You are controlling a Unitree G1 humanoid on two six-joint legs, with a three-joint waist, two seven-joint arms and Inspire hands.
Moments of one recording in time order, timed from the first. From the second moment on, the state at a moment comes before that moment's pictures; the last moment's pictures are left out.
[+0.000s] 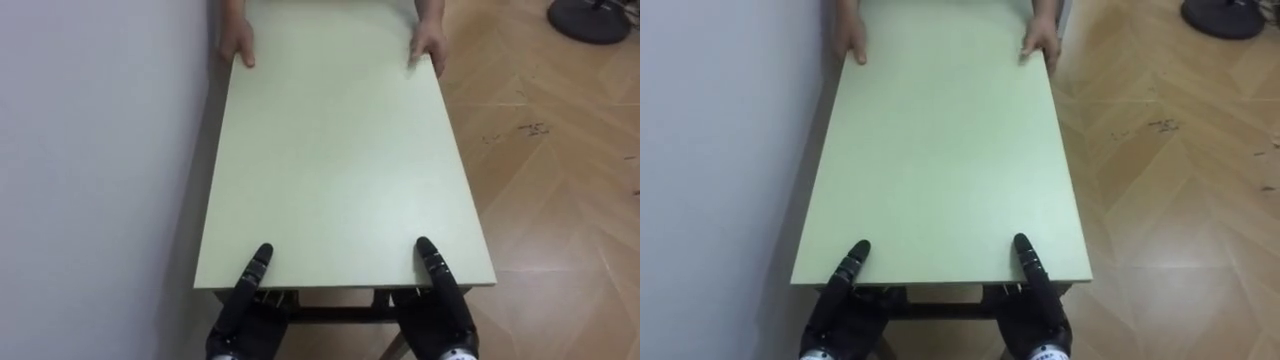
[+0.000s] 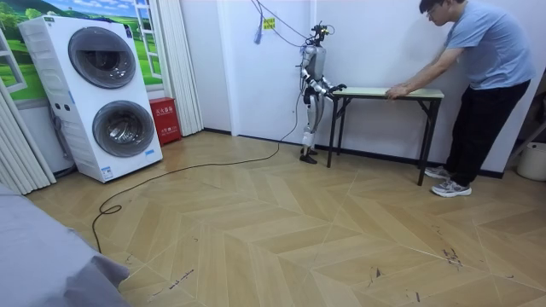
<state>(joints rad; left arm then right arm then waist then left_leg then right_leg) 0.28 0.14 -0.31 0.36 -1.31 -0.04 -0.19 0.25 -0.13 0.25 0.38 1.45 -0.07 0.19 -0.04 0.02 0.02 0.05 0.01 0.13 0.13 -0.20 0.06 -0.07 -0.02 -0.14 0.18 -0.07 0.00</state>
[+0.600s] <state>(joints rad) 0.25 0.18 -0.32 0.45 -1.10 -0.04 -0.28 0.26 -0.18 0.26 0.42 1.37 -0.06 0.34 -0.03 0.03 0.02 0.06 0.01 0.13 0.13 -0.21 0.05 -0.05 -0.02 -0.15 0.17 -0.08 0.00</state>
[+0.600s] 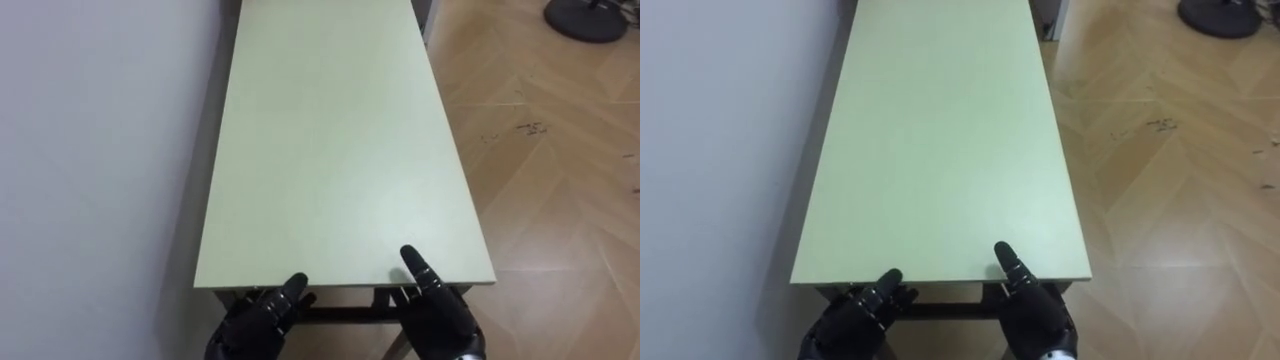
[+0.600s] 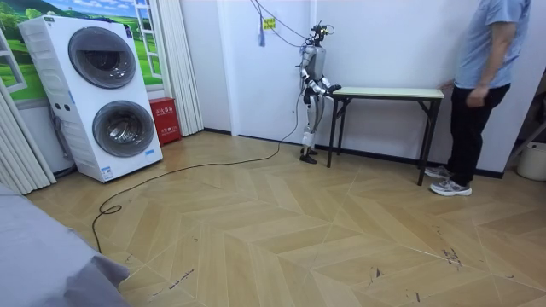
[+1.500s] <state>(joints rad) 0.26 0.23 -0.32 0.47 -0.93 0.02 -0.36 0.26 -0.24 0.28 0.43 1.10 0.03 0.57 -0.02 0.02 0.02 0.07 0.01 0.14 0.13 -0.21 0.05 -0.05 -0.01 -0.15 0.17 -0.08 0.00</state>
